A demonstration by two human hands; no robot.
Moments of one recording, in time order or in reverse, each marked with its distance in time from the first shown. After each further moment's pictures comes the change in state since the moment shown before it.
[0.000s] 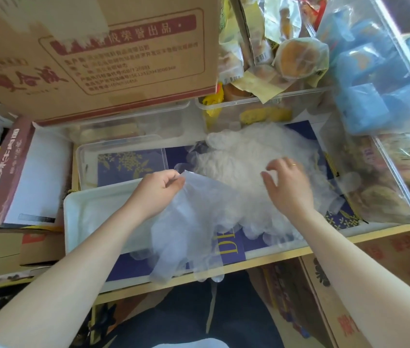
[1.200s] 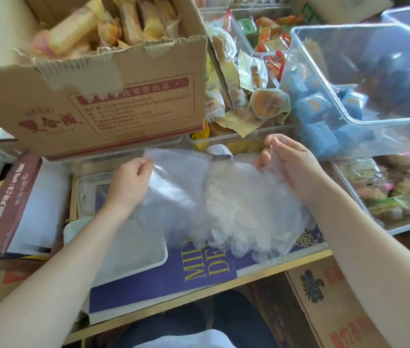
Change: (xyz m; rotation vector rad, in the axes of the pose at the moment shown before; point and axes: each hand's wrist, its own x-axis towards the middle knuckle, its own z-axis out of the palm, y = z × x) left_hand 0.016 0.023 -0.054 -0.157 0.416 0.107; right_hand 0.022 -0.063 -0.120 1.497 -0.248 0.159
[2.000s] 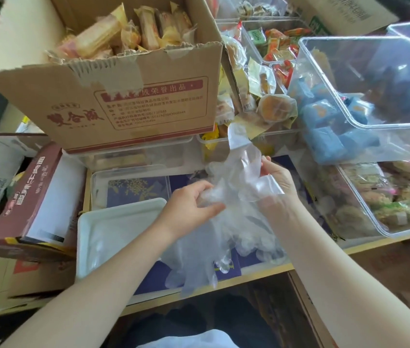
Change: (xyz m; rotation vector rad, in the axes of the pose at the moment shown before) left_hand -0.077 0.053 0.023 -0.065 -0.437 0.062; right_hand -0.006 0.041 0.046 0.763 0.363 0.230
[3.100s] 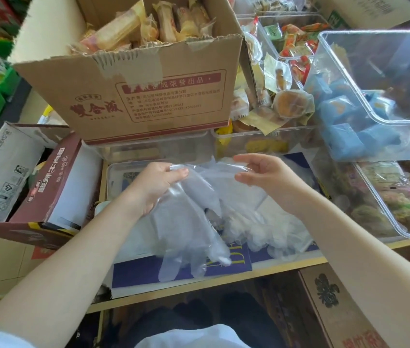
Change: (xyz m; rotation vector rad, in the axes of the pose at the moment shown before) left_hand 0.005 -0.015 -0.061 -0.387 0.135 -0.346; right_hand -0.014 0.002 0.000 -1.448 -0.398 -0.265
